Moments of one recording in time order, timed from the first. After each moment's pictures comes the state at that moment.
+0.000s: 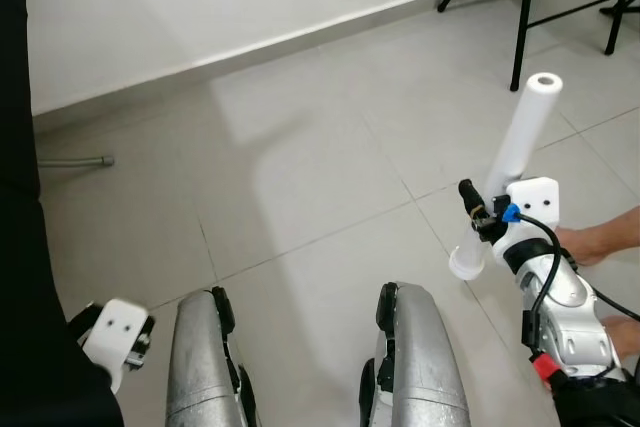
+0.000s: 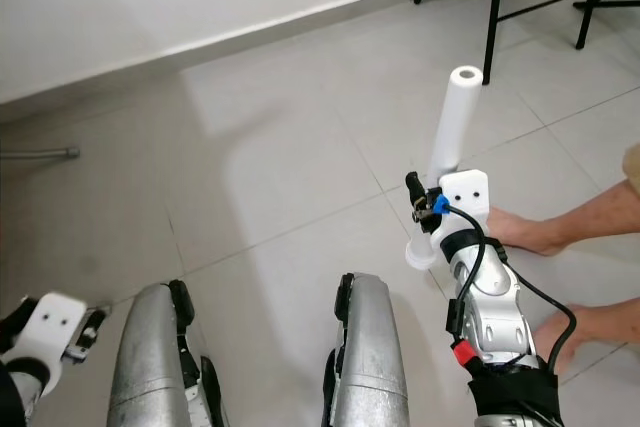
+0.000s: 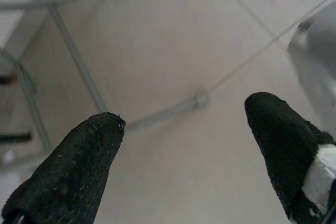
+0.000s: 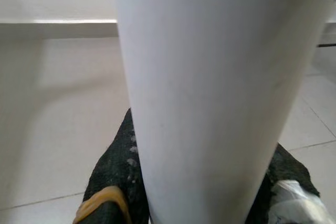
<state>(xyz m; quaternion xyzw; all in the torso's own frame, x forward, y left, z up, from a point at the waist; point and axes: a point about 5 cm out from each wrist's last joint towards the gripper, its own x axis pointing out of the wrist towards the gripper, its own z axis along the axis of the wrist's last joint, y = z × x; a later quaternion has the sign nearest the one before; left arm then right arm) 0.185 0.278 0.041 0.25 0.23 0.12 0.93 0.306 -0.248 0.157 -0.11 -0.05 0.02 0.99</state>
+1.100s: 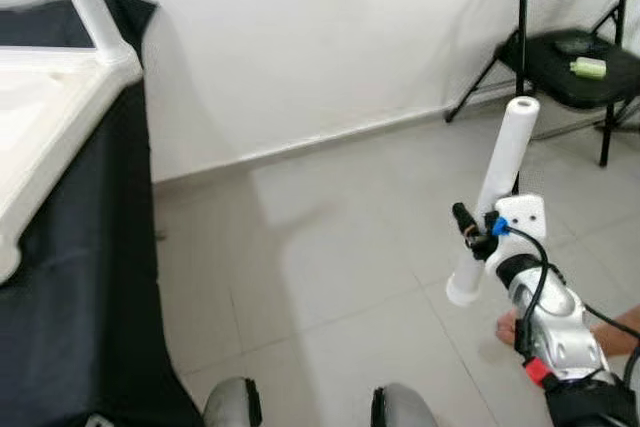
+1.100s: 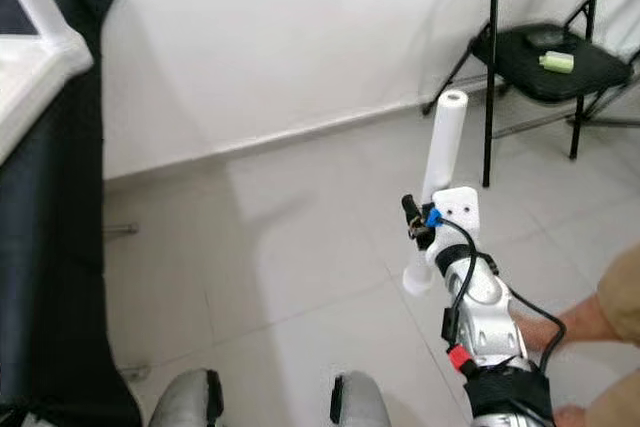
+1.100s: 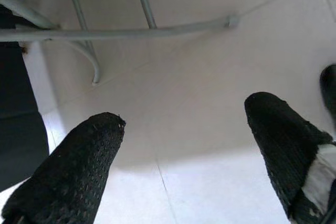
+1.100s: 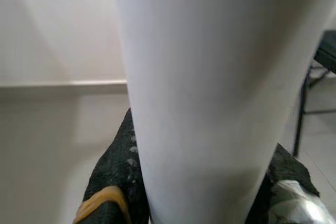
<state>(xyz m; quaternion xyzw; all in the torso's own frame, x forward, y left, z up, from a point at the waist) 0.117 0.265 -0.029 0.21 0.41 0.18 0.87 0.308 -0.245 0.124 -0.09 0.02 0.03 1.00</state>
